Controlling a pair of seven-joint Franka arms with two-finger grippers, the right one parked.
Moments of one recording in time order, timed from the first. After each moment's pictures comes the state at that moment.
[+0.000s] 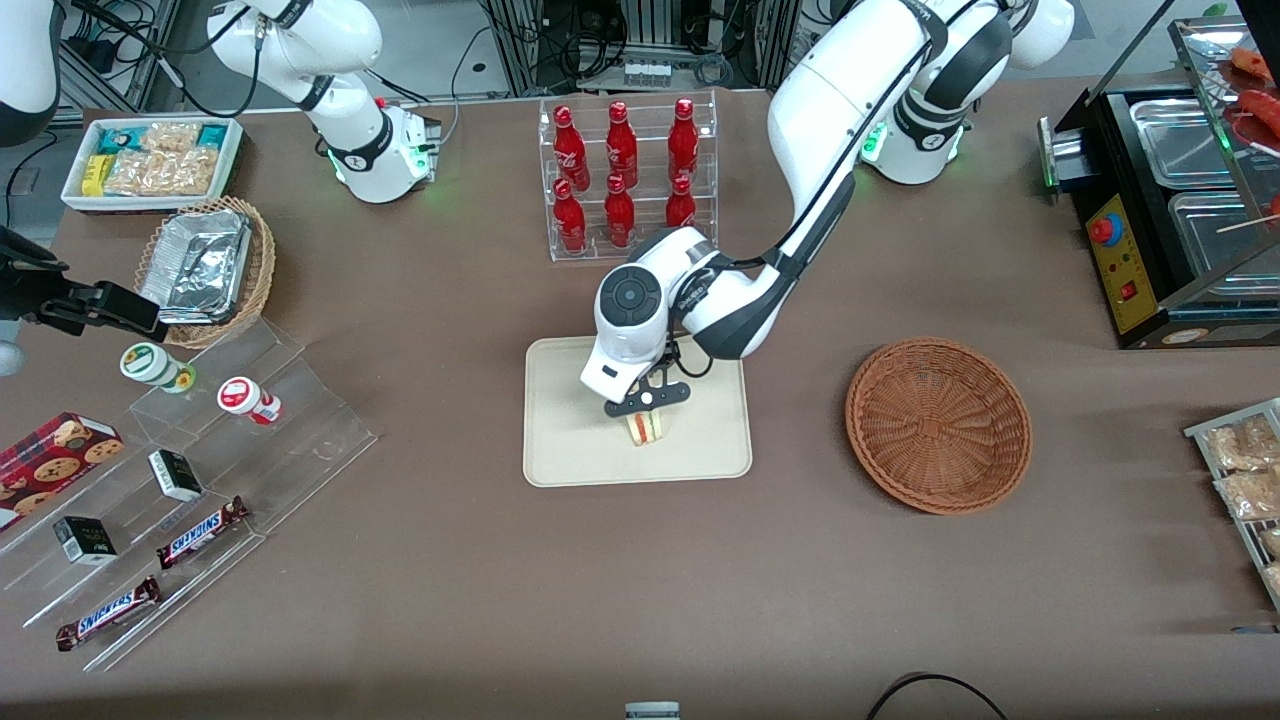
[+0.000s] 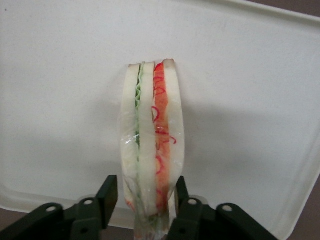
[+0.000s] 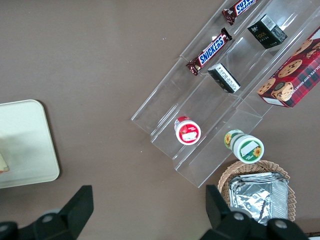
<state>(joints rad) -0.67 0.80 -0.20 -1.35 0.04 2.11 -1.07</state>
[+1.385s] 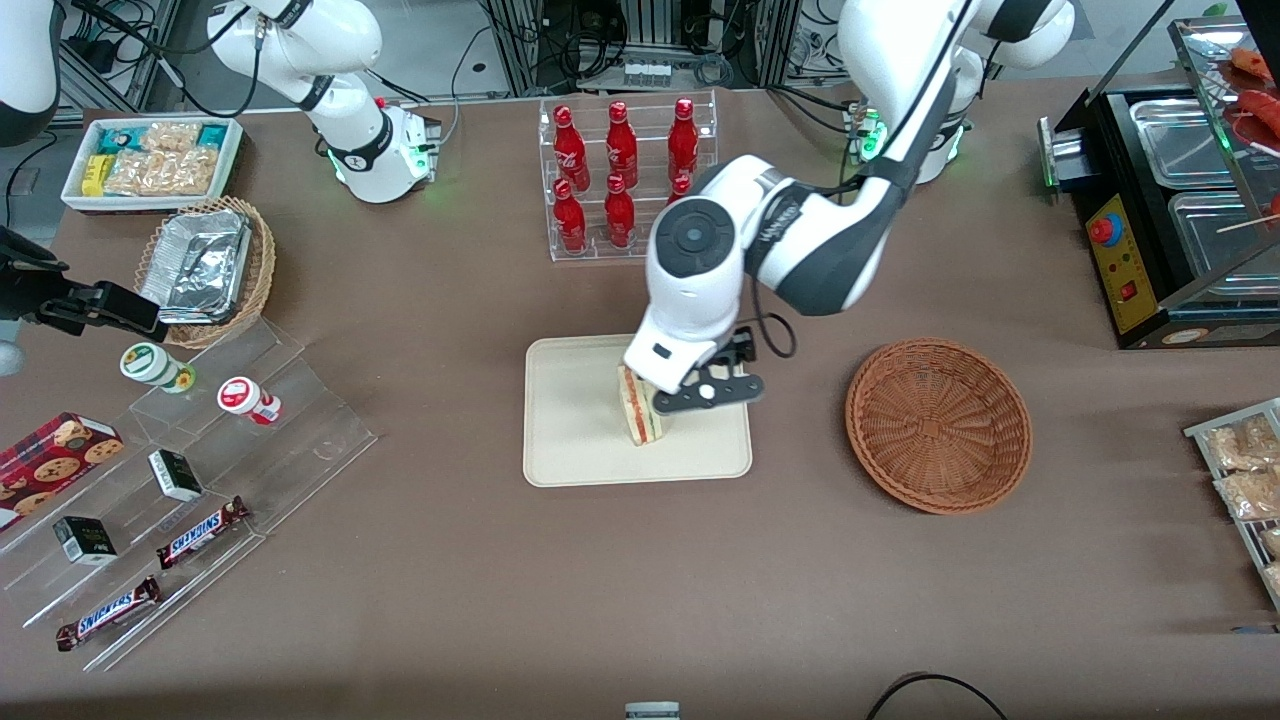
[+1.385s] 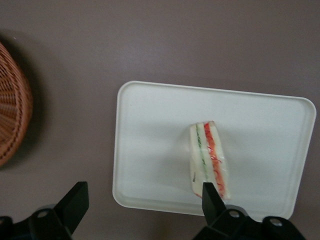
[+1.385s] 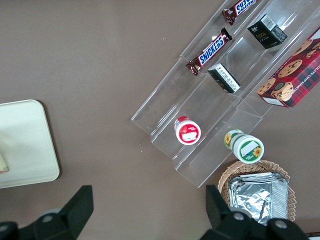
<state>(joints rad) -0.66 0.55 -0.01 -1.31 0.03 1.83 -0.81</state>
